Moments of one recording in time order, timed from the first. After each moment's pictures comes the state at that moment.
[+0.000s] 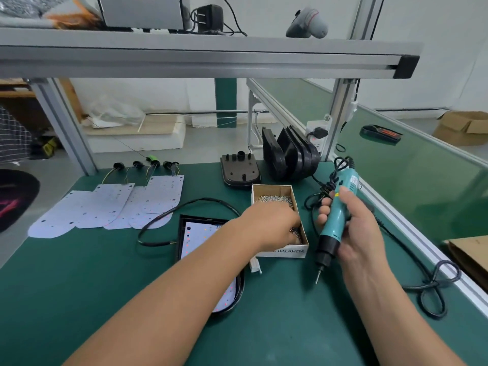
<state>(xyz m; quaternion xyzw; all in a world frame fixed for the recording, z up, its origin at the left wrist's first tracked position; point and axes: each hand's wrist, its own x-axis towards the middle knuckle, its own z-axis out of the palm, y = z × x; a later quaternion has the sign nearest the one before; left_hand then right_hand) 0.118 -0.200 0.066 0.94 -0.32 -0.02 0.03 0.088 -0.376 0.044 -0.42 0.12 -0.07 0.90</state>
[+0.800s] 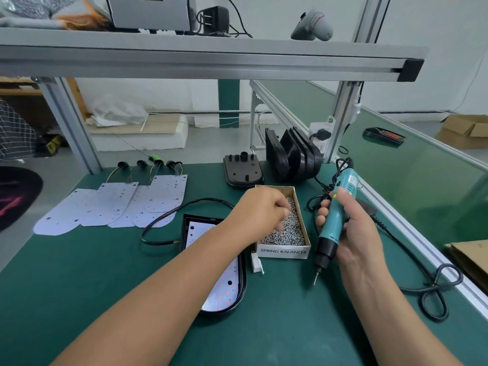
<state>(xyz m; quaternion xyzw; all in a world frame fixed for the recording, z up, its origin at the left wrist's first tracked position) 0.119 -0.176 0.065 0.90 -0.15 -0.04 0.42 0.087 -0.367 0.046 -0.43 0.12 -0.07 0.89</state>
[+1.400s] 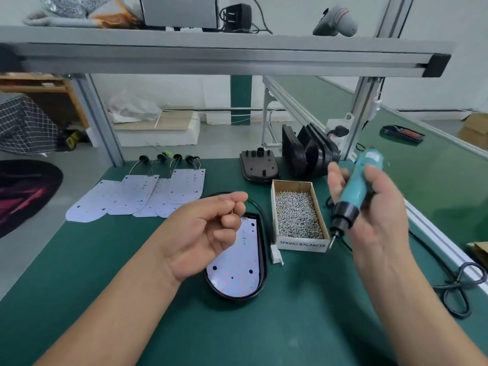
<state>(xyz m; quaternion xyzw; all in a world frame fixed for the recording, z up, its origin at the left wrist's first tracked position) 0.023 -0.063 0.095 0.44 0.05 -0.19 0.88 0.068 -0.334 0.100 -0.27 0.09 -0.11 0.95</state>
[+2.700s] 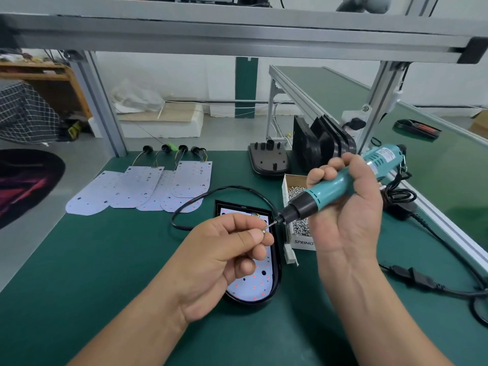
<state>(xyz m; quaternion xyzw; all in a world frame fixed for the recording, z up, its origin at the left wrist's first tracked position) -0.011 -0.069 0.072 0.54 0.03 -0.14 0.83 0.065 -0.253 0.090 -0.21 -0.01 -0.12 0.97</state>
